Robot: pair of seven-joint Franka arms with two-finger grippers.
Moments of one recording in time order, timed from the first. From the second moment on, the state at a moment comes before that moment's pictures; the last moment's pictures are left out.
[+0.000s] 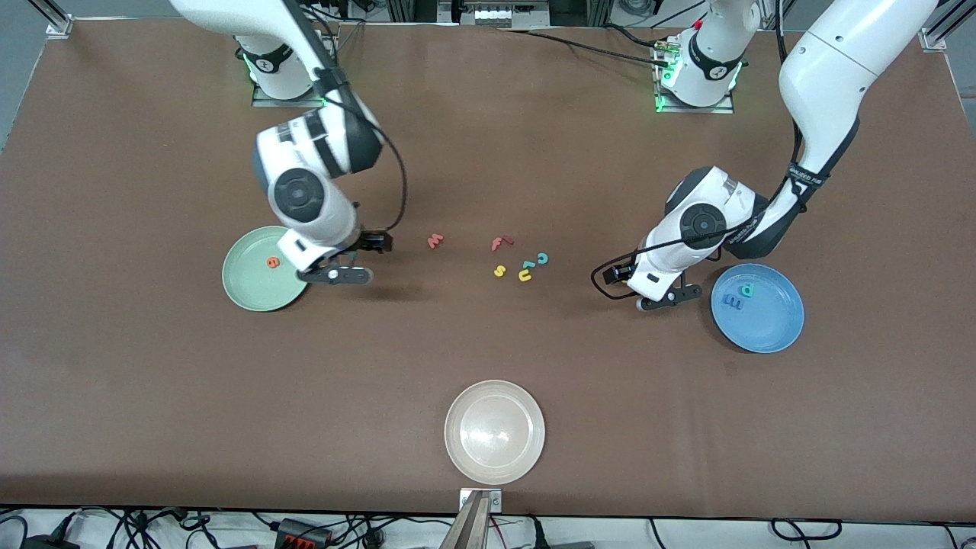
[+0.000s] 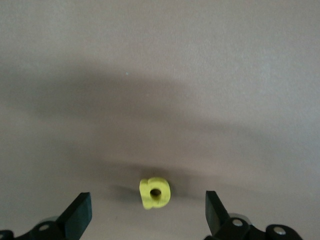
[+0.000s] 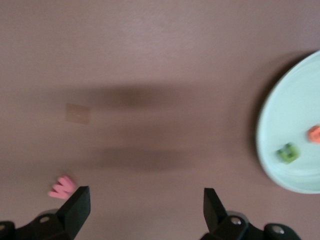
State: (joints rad) left arm 0.30 0.63 -0.66 -2.04 0.48 2.44 -0.95; right arm 0.65 0.42 -0.13 -1.89 0.07 2.16 0.59
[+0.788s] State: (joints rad) left arm 0.30 0.65 -0.66 -2.04 0.54 2.45 -1.01; right arm 0.82 0.46 -0.13 -2.05 0.07 2.48 1.21
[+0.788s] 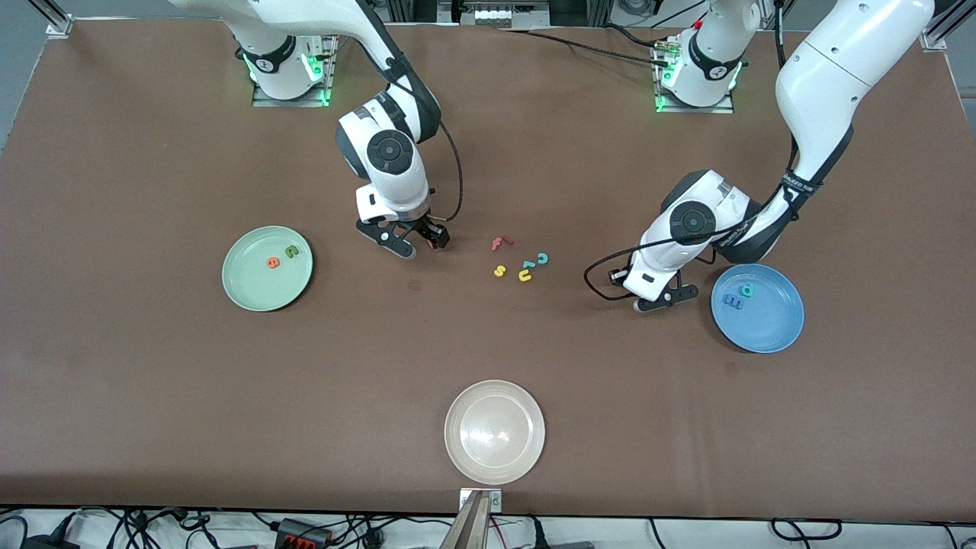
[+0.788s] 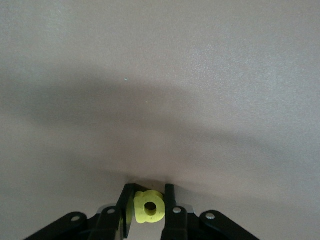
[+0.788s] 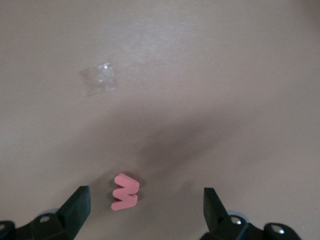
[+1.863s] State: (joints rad) left arm 0.53 0.63 -0.63 -1.73 0.59 2.00 -0.07; right arm 0.87 0.55 -0.13 -2.04 0.21 2.62 1.28
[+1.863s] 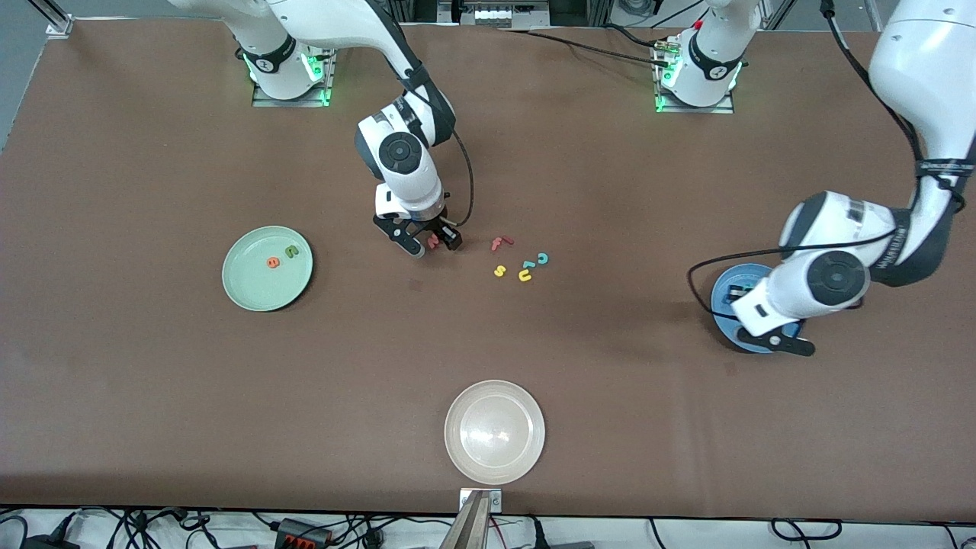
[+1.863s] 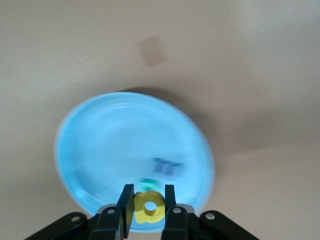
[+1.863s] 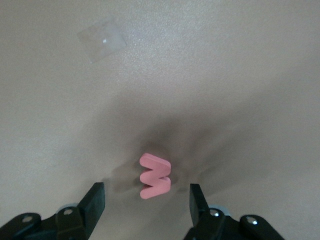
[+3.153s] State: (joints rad) left arm 0.53 0.55 -0.69 -1.45 0.40 1.71 0.11; right arm 0.75 0.48 -0.16 -1.94 0.22 2.35 1.03
